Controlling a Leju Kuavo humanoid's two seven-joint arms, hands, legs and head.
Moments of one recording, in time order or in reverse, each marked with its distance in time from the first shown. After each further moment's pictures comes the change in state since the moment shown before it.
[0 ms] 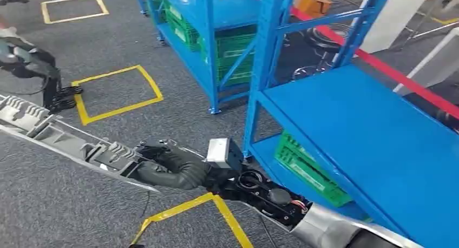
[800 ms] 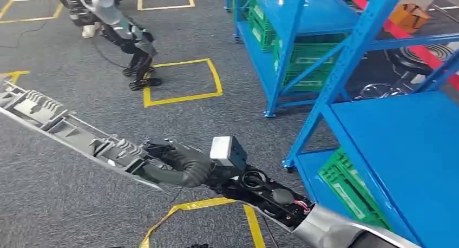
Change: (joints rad) left arm 0.006 0.095 0.051 0.002 0.086 0.076 0.040; right arm 0.012 0.002 -0.022 0.014 0.001 0.003 0.016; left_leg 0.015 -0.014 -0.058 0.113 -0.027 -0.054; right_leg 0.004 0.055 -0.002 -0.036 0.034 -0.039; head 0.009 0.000
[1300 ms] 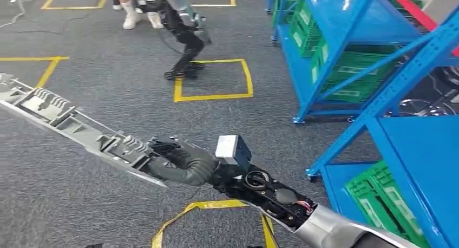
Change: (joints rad) left arm -0.004 0.043 0.052 0.001 0.016 0.024 -0.018; right arm 0.005 -0.006 -0.018 -0.002 0.000 -0.008 -0.003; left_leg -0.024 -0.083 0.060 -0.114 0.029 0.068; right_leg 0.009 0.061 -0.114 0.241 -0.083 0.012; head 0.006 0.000
